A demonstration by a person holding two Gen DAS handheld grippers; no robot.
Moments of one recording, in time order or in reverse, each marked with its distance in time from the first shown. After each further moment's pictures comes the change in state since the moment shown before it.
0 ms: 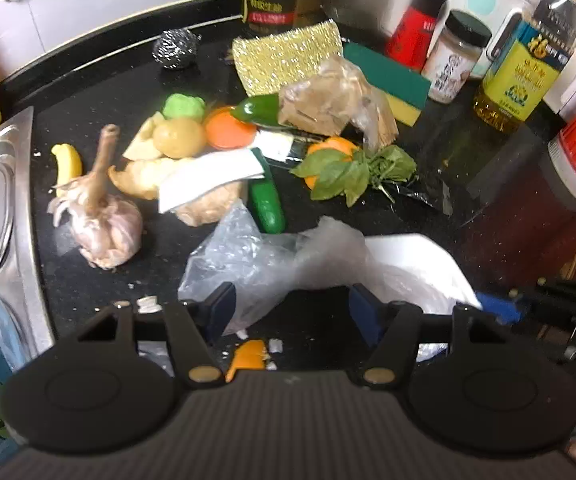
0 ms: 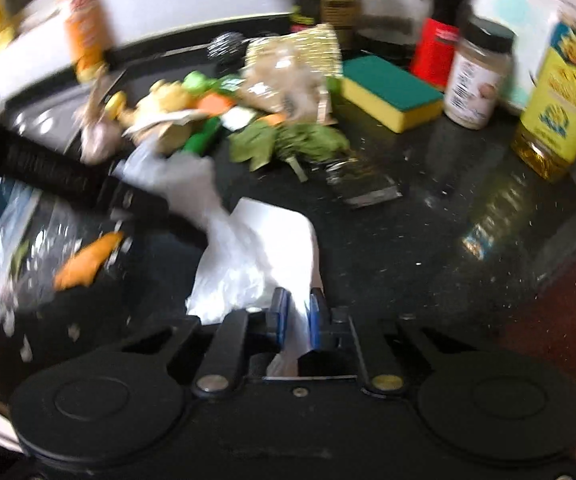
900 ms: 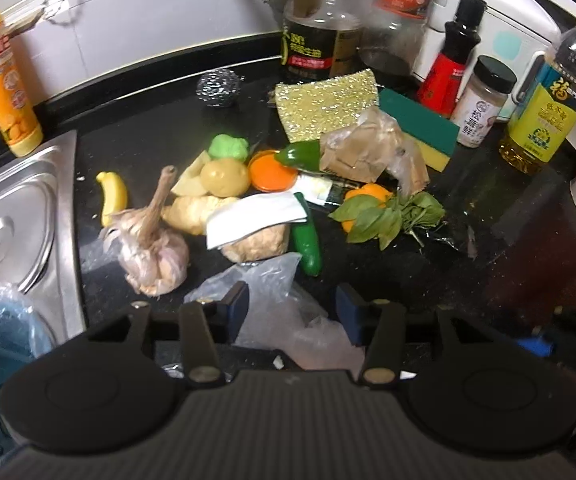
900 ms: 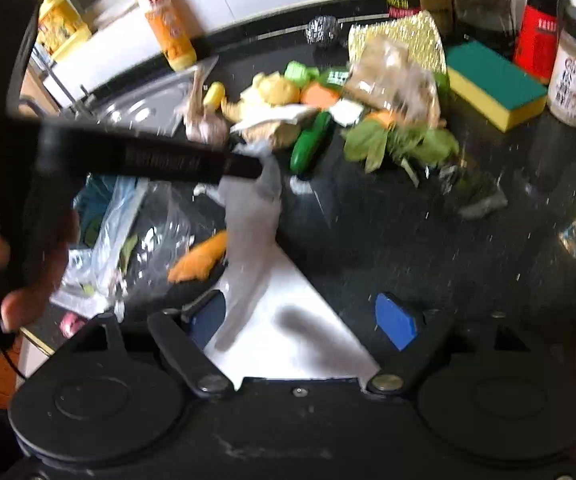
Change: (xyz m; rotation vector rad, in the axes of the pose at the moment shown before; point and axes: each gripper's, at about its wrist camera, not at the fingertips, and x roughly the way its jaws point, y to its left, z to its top) left arm -0.019 0.014 0.006 -0.042 -0.110 0.075; right arm -0.007 0.018 0.032 -0.069 0.134 0.302
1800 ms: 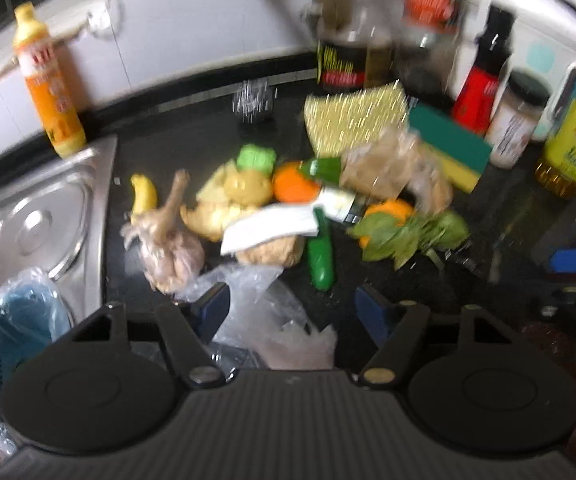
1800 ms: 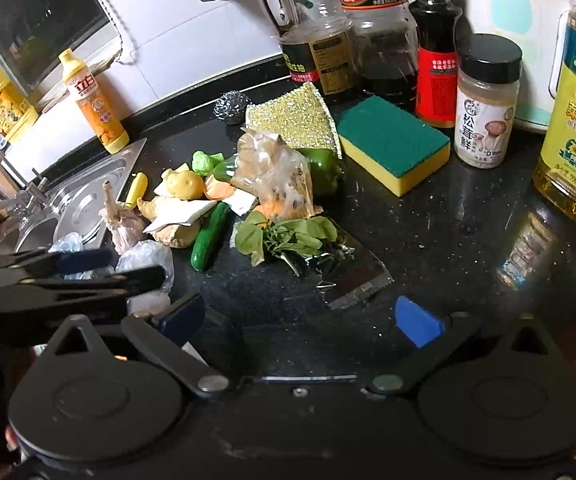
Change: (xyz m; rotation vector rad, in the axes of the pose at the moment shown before) left arm 0.004 -0.026 -0.003 -0.074 -0.032 0.173; right arm -0.028 -0.082 0.042 0.136 -0.143 -0.071
